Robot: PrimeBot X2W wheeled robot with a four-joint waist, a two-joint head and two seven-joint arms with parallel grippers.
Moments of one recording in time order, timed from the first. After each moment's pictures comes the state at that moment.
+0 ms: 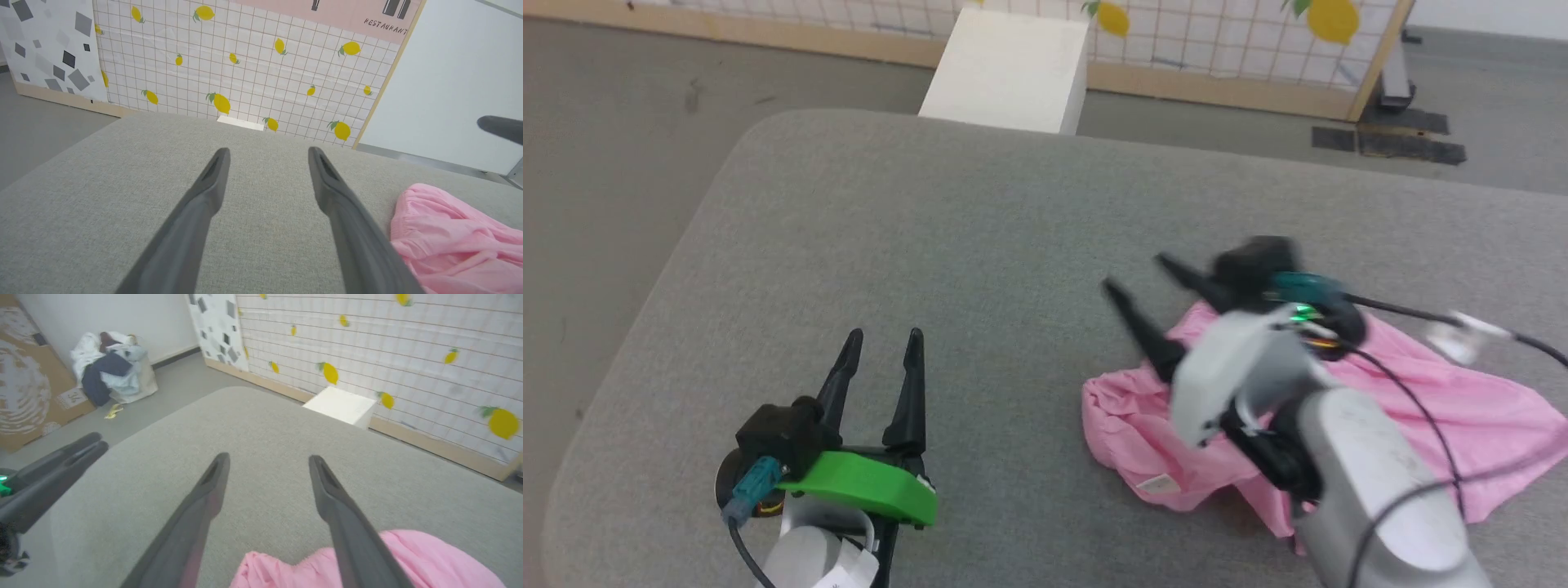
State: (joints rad) left arm -0.12 0.05 -0.11 0.16 -0.28 -0.12 -0.26; right arm -0.42 -0.05 0.35 0.21 0.30 0.13 0.29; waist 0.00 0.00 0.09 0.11
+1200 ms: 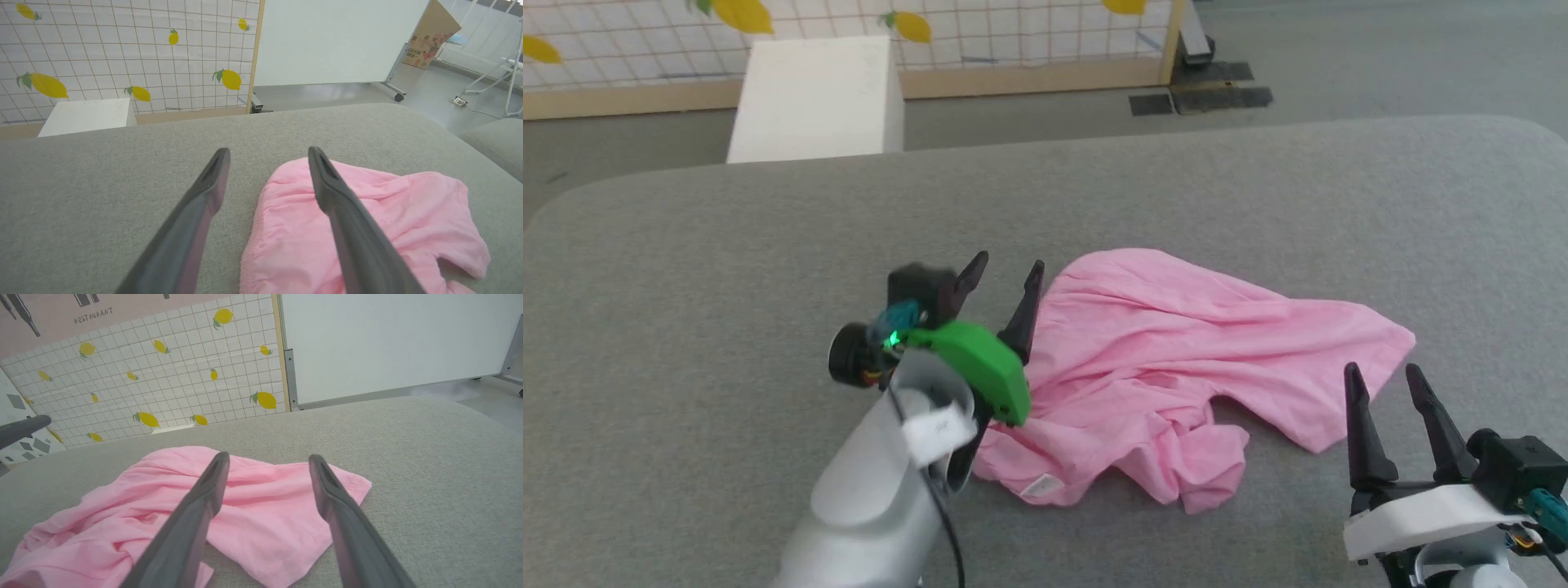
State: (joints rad) left arm -0.52 0.05 -0.42 0.54 -0.41 -0.08 -0.16; right arm 0.02 -0.05 -0.07 0.11 0.22 0.13 -0.20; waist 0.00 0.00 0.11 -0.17
